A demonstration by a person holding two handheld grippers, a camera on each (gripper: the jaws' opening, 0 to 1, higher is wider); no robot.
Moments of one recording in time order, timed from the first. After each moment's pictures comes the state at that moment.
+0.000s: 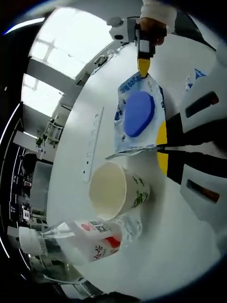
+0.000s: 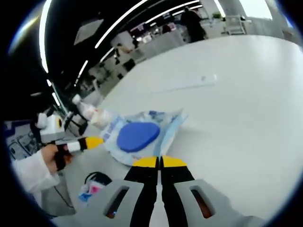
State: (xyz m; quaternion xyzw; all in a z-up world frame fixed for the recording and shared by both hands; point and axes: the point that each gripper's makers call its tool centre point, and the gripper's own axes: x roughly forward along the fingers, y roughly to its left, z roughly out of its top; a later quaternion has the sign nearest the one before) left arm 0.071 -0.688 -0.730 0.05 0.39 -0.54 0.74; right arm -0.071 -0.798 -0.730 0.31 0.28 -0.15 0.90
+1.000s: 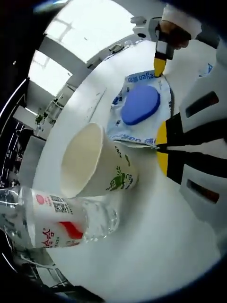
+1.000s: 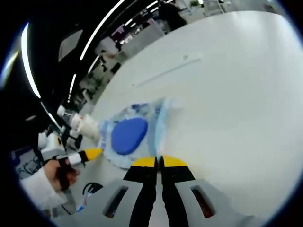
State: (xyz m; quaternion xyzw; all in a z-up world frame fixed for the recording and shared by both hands) left arm 0.087 -0.680 -0.766 -0.01 0.45 -0.46 0.76; right arm -0.067 -0.799 -0.772 0.40 0.27 -0.19 0.86
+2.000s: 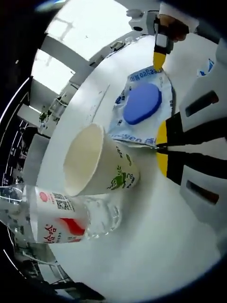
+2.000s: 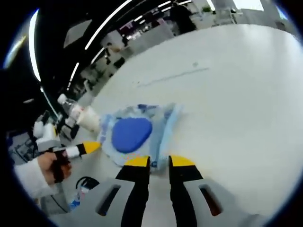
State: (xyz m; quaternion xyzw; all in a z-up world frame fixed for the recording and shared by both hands) left arm 0.086 -0.681 -0.764 0.02 0.41 -0.46 0.78; right arm -0.060 -0.799 -0.755 0.33 0.27 -0.17 0.88
